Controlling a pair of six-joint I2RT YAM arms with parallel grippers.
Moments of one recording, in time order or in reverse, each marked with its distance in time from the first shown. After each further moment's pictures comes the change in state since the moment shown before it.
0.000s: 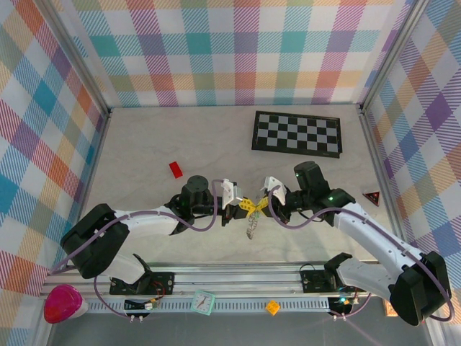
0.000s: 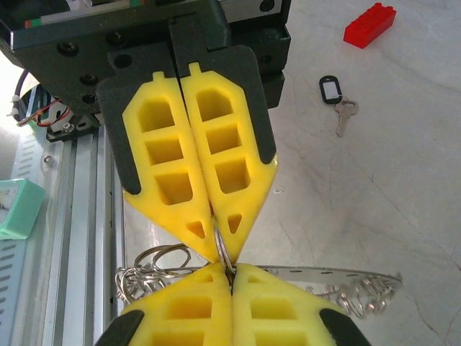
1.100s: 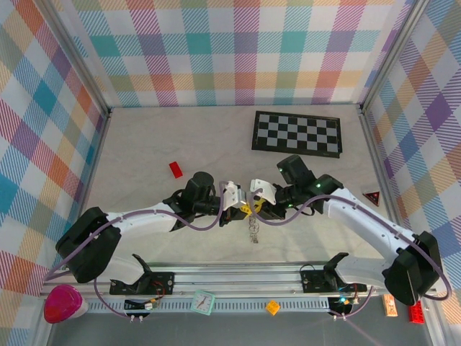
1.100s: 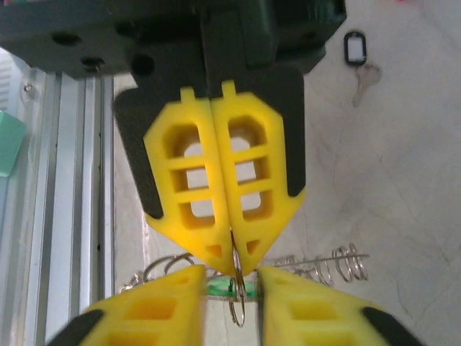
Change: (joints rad) left arm -0.003 -0.045 0.079 -0.338 -0.042 0.191; right arm 0.101 0.128 0.192 -0.236 0.168 -0.160
